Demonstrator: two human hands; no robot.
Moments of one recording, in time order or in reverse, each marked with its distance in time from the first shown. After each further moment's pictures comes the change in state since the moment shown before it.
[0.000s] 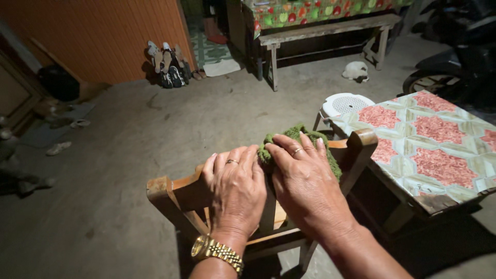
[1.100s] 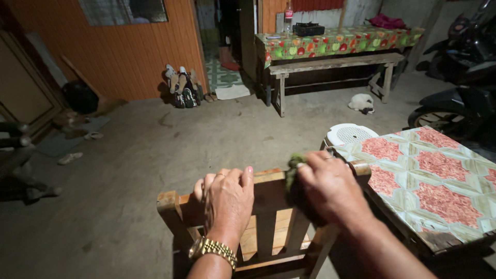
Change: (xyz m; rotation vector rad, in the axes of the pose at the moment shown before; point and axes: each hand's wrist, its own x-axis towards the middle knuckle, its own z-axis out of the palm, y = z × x) left_hand 0.025 -0.005 -0.007 0.144 -0.185 -0.369; right_hand 0.028 0.065 -0.014 -0.058 -0.134 0.085
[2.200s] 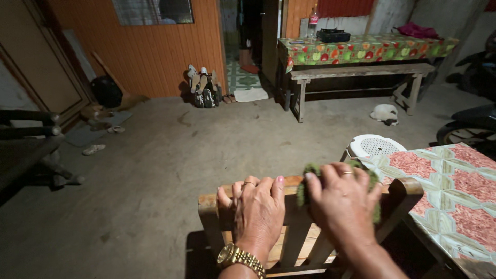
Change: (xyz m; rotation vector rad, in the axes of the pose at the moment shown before) left_hand 0.001 -0.014 -0.008 -0.093 -0.025 -0.029; right_hand 0.016 -0.060 0.040 -0.166 0.117 0.294
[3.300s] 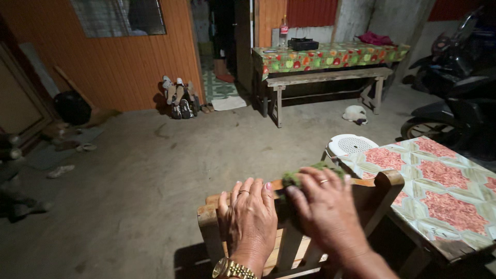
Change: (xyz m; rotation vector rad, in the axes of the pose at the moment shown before) left_hand 0.001 -0.026 0.002 -0.021 0.027 0.138; right_hand -0.028 -0.012 -0.001 0.117 0.116 -0.247
